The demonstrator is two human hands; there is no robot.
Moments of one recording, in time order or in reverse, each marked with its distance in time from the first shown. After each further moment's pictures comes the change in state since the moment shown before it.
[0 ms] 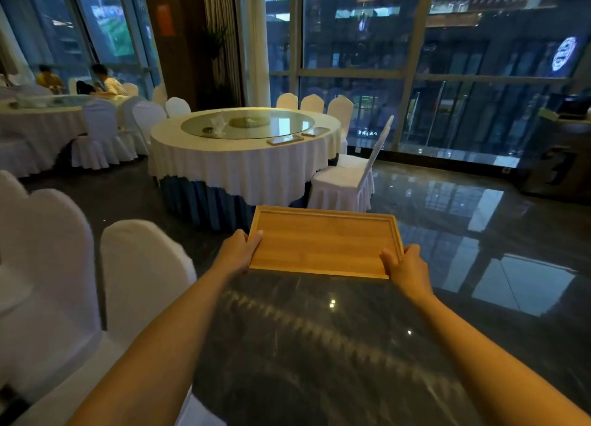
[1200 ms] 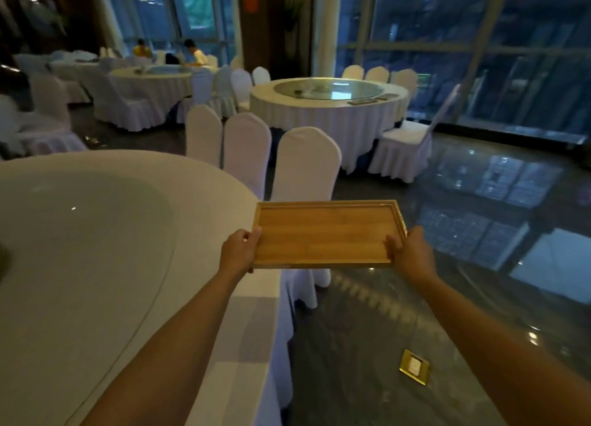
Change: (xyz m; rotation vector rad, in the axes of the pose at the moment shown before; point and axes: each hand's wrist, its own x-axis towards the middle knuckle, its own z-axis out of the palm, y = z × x) left_hand -0.705 -0.322 -0.295 -0.241 0.212 -0.173; right_hand -0.765 -0.089 0.021 -0.037 -0.127 -0.064
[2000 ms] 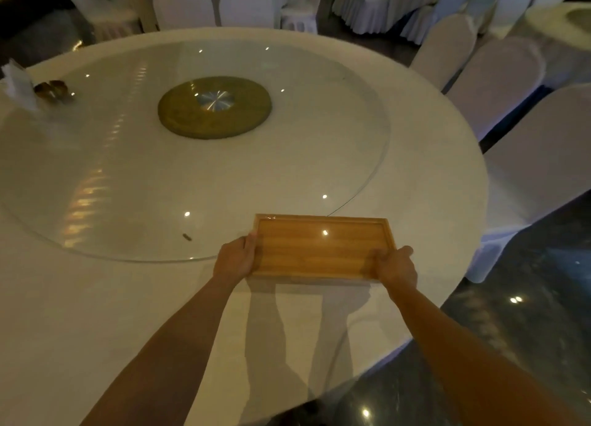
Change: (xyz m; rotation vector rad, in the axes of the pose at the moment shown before) left_hand -0.230 -0.264 -0.209 0.180 0.449 -0.639; right_hand -0.229 -0.076 0.271 -0.262 -0.648 -0.066
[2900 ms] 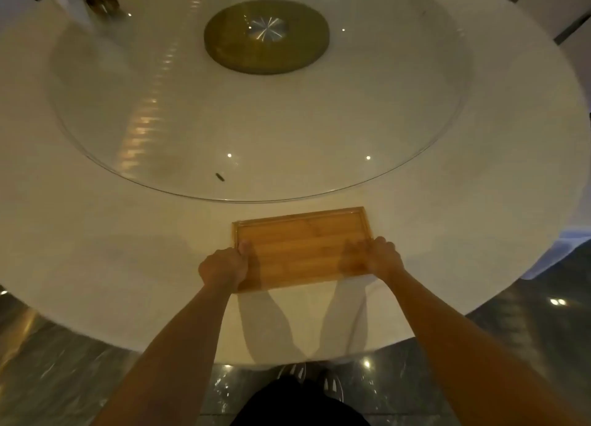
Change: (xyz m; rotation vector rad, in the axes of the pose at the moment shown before) left_hand -0.047 -0.091 0.024 0.544 -0.036 -0.467; right_hand 0.005 0.014 0.081 -0.555 -0.492 -0.301
